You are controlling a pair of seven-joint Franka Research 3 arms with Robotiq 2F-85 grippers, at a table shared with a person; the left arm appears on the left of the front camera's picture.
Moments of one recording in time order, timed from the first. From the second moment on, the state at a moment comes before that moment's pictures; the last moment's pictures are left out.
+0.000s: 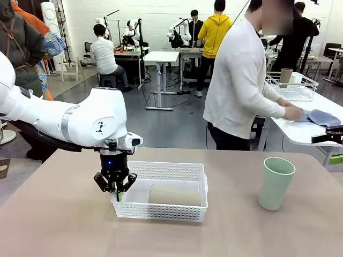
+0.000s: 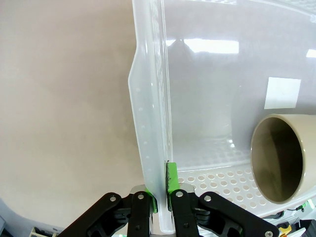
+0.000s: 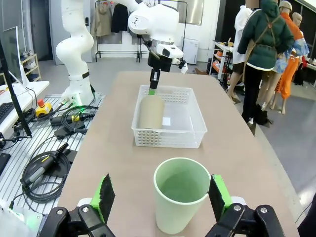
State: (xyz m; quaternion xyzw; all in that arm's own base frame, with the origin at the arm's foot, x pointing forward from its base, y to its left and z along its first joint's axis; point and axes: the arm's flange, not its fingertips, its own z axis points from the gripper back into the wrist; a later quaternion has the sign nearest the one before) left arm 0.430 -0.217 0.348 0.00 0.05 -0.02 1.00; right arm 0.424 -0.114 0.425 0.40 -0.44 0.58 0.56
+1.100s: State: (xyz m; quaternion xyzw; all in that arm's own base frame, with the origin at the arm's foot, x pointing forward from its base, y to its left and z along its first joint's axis) left arm 0.430 -0.217 0.348 0.00 0.05 -0.02 1.00; right arm 0.434 -0.129 0.320 0.43 -0.43 0.56 0.57
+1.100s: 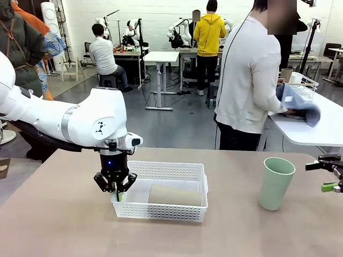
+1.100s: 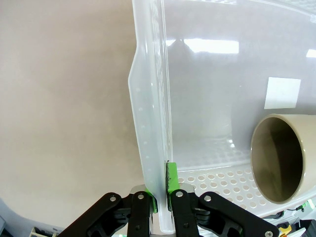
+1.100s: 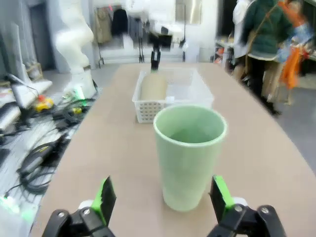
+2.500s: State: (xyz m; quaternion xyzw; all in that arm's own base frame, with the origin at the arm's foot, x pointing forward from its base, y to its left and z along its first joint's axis) left arm 0.430 -0.217 0.348 0.00 0.05 -0.02 1.00; right arm 0.495 -0.062 0.249 0.47 -0.36 0.57 0.57
